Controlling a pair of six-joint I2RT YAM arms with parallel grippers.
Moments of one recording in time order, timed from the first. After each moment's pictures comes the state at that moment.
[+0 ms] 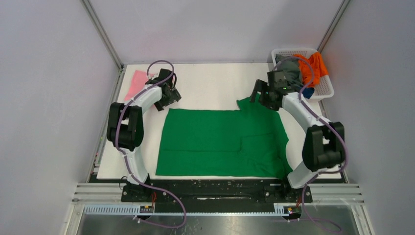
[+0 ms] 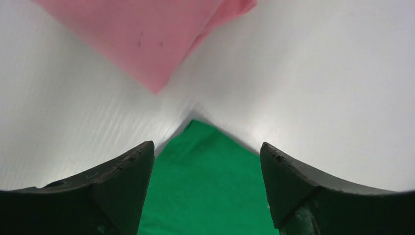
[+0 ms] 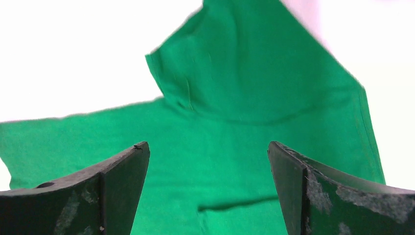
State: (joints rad) left arm -0.21 1.89 1.41 -0.61 -0.25 -0.76; right arm 0.20 1.59 1.20 -0.54 0.01 0.50
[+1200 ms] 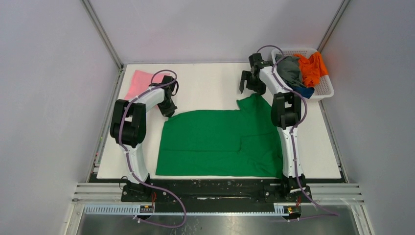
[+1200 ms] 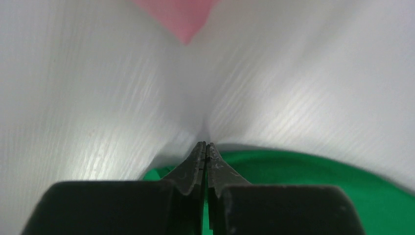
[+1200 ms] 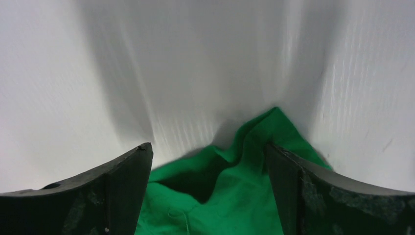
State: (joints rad) left arm -0.22 1.97 1.40 -0.73 -0.24 -0.72; right arm 0.21 2.51 2.26 -0.95 0.04 0.37
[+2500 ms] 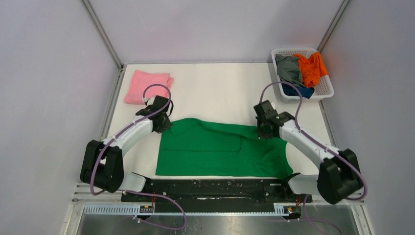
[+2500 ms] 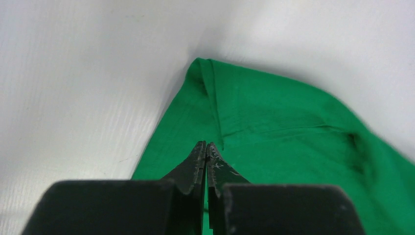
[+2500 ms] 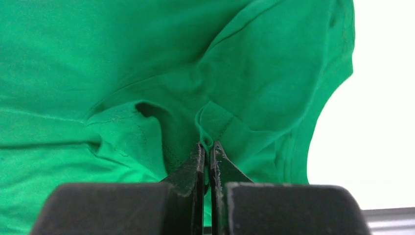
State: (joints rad) left arm -0.32 1.39 0.87 -0.57 -0.27 -0.75; right arm 0.46 1.30 0.86 -0.74 0.25 0.43
